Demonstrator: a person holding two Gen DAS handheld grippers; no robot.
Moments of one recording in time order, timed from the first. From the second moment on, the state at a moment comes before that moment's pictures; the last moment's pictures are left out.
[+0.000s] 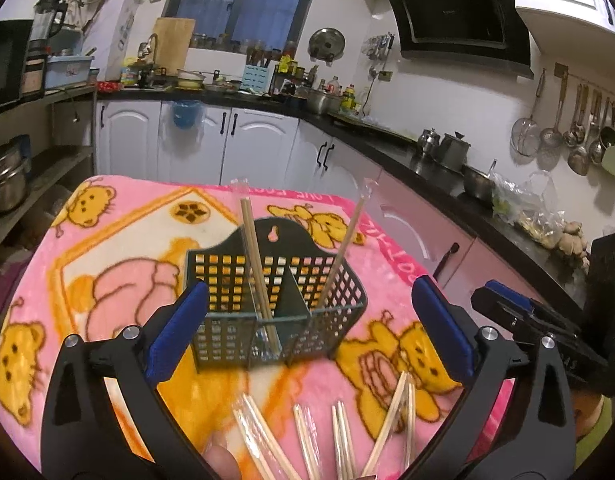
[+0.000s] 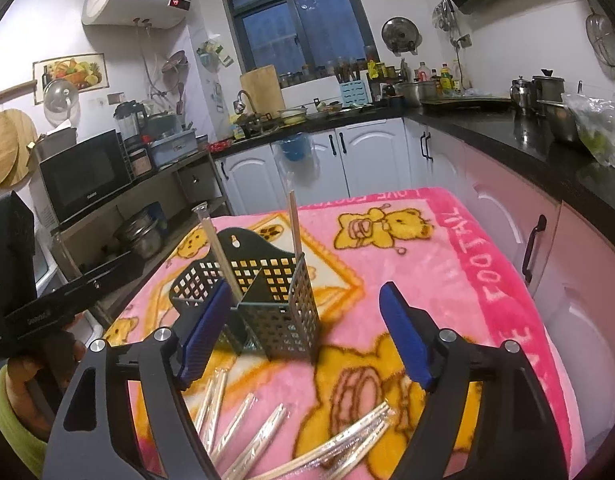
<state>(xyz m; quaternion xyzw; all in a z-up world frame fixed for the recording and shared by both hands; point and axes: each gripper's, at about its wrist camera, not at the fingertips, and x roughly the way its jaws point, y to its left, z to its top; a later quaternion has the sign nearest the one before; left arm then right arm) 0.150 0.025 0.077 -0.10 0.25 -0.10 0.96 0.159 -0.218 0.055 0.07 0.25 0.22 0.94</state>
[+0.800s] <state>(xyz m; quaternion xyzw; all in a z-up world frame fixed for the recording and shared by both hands) 0.127 0.010 0.023 -0.08 0.30 -0.10 0.94 0.130 -0.253 0.018 0.05 0.28 0.19 0.94</state>
